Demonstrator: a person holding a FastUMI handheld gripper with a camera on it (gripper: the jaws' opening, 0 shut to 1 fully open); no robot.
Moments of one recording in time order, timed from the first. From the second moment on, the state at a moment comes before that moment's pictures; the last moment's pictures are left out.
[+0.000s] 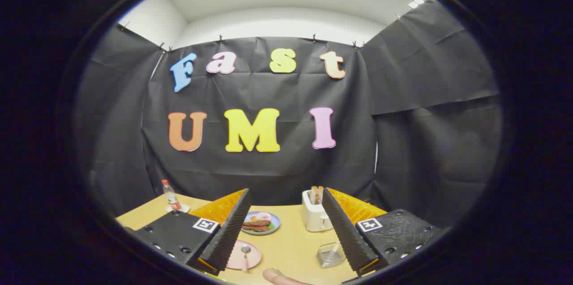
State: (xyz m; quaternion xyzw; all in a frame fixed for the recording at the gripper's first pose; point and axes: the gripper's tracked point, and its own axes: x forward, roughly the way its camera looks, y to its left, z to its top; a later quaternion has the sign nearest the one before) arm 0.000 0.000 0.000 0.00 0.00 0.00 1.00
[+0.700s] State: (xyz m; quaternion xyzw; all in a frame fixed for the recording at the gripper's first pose) arm -0.036 0.120 0.037 -0.03 0.01 0.06 1.00
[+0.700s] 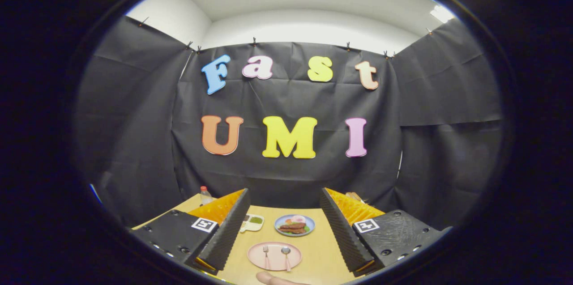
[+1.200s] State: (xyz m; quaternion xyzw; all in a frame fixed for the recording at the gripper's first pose) arm 0.005 0.106 0.036 -0.05 0.03 0.02 1.00
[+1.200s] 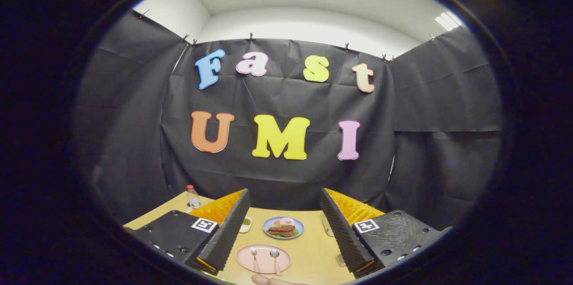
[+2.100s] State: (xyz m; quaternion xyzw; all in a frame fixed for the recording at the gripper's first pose) arm 0.096 0.108 -0.229 -0.07 0.37 0.03 0.93
